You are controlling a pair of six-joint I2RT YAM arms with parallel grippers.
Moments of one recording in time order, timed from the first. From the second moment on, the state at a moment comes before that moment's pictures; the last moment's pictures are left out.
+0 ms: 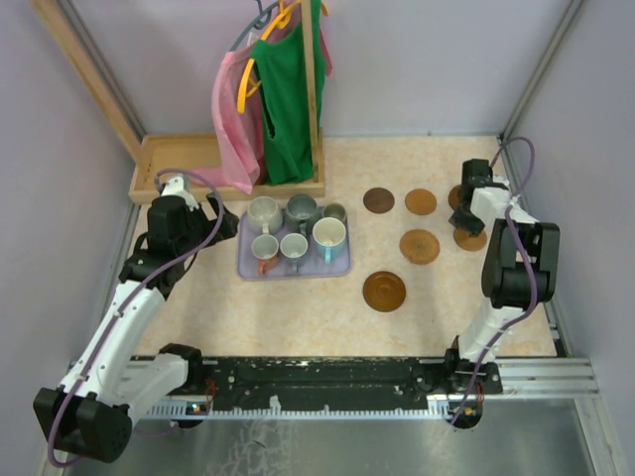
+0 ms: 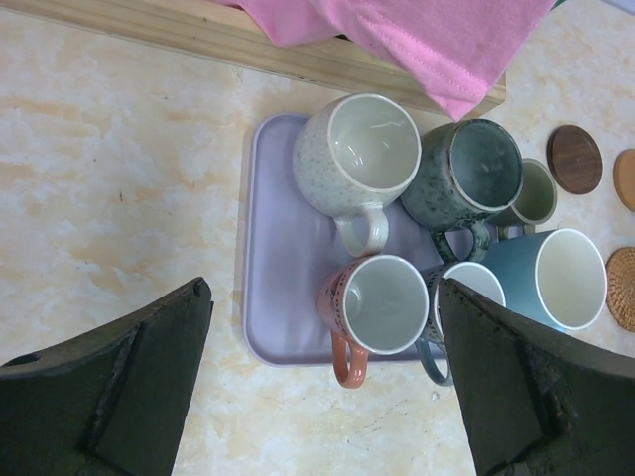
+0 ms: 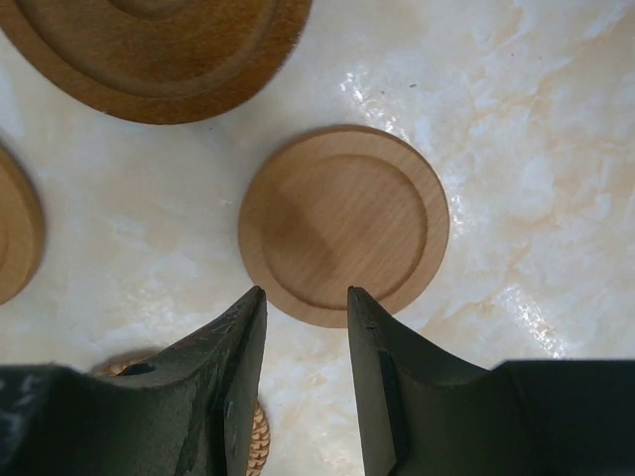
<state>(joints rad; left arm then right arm) -0.23 0.93 0.83 -0.38 -0.09 -0.45 -0.10 1.79 1.22 -0.57 0.32 0.49</state>
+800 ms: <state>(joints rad) -0.23 0.92 0.81 -0.38 -0.07 -0.46 -0.14 1.76 1.11 -0.49 0.32 0.50</state>
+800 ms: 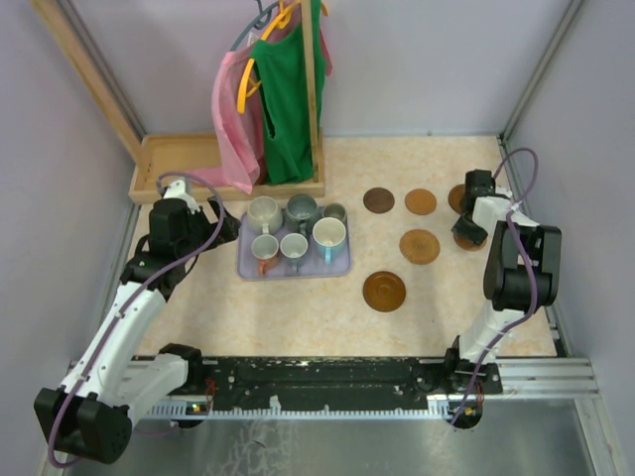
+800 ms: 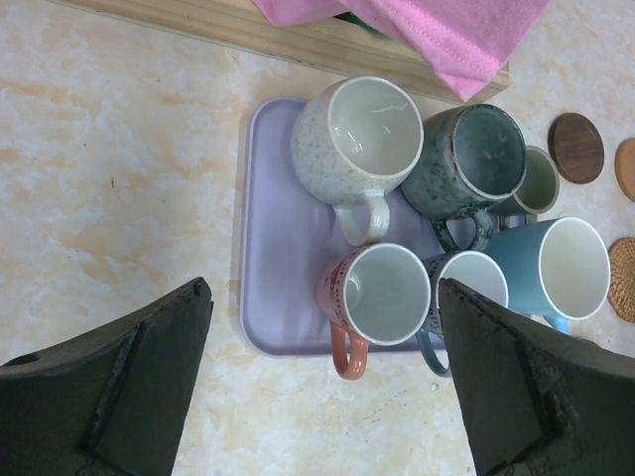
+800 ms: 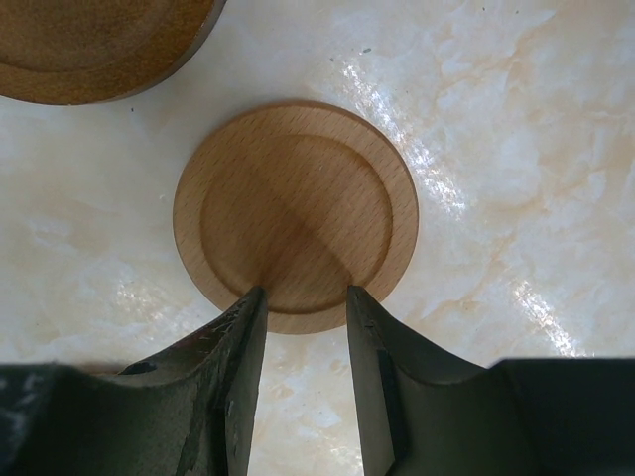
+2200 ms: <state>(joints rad) -0.23 0.89 0.80 -0.39 -0.07 -0.48 -0.21 1.74 1.09 -0.54 0.37 0.53</state>
